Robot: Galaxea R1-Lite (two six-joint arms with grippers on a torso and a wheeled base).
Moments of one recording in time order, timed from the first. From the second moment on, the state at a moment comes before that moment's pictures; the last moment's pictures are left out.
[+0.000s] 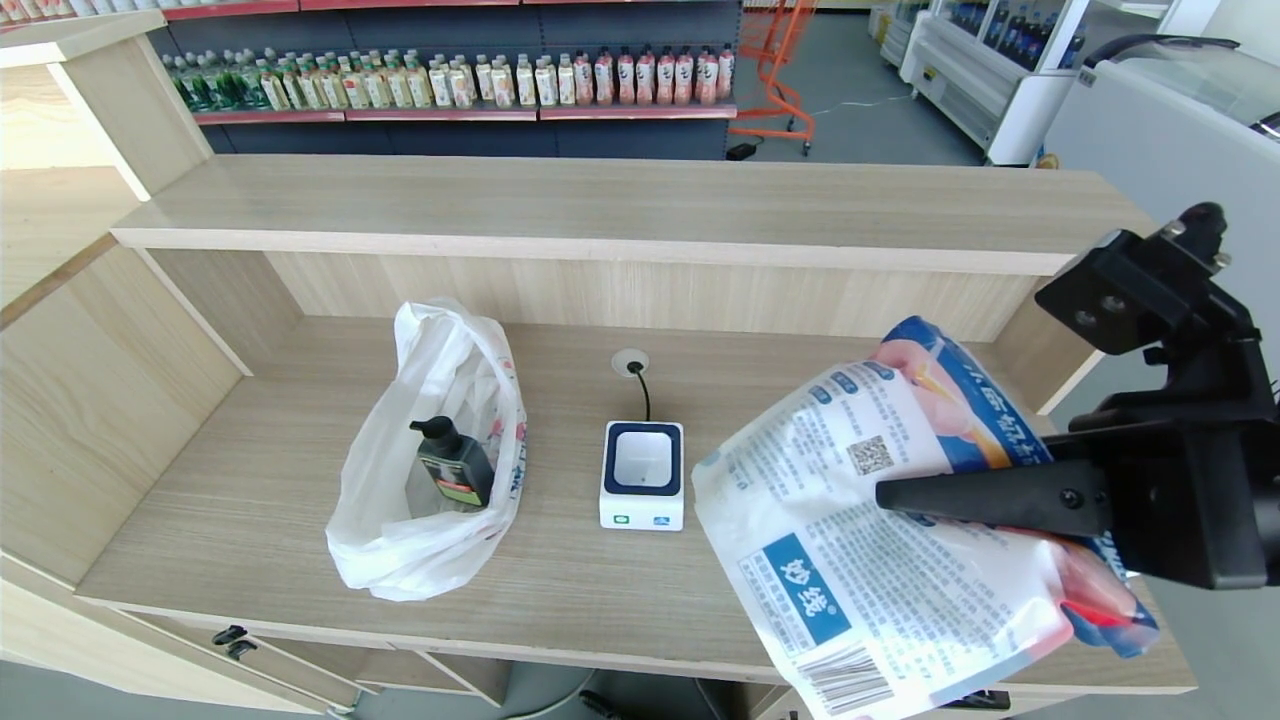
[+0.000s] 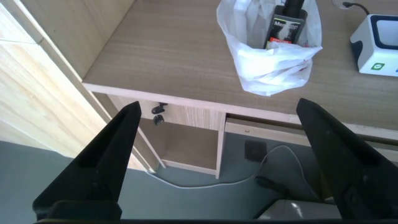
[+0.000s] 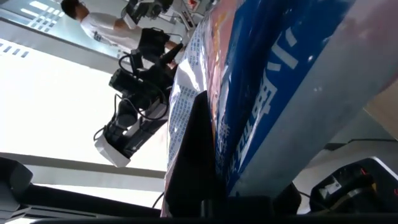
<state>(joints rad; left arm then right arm) 0.00 0.00 0.00 0.05 0.13 0.01 0.51 1.31 -0.77 -0.33 0.90 0.50</state>
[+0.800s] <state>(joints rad) 0.00 0.00 0.00 0.05 0.13 0.01 0.36 1.32 -0.69 -0.29 0.66 -0.32</state>
